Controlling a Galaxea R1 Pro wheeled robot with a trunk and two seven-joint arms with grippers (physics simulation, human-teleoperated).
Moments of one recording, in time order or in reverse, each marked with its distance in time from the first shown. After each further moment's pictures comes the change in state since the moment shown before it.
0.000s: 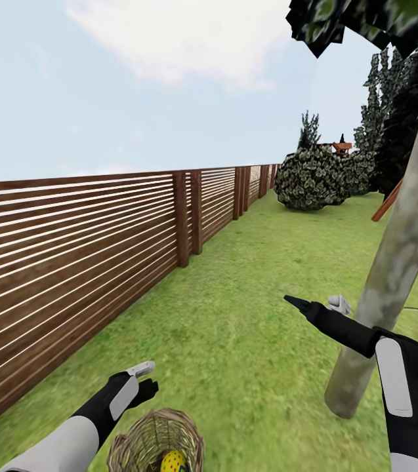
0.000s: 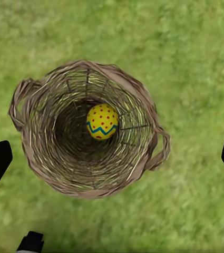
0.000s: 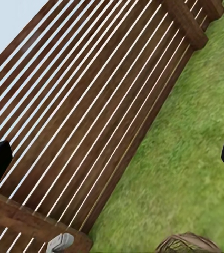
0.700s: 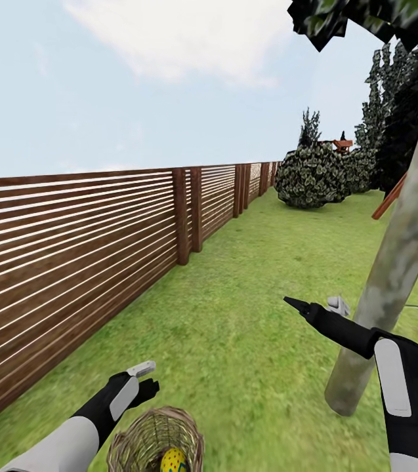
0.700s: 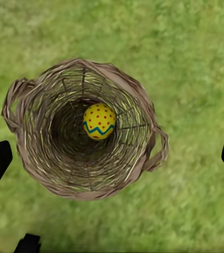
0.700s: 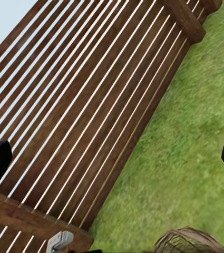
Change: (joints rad) left arm 0.001 0.000 -0.002 0.000 -0.003 -0.005 -0.019; right arm 0.000 0.000 -0.001 0.018 0.000 0.000 0.000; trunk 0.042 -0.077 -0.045
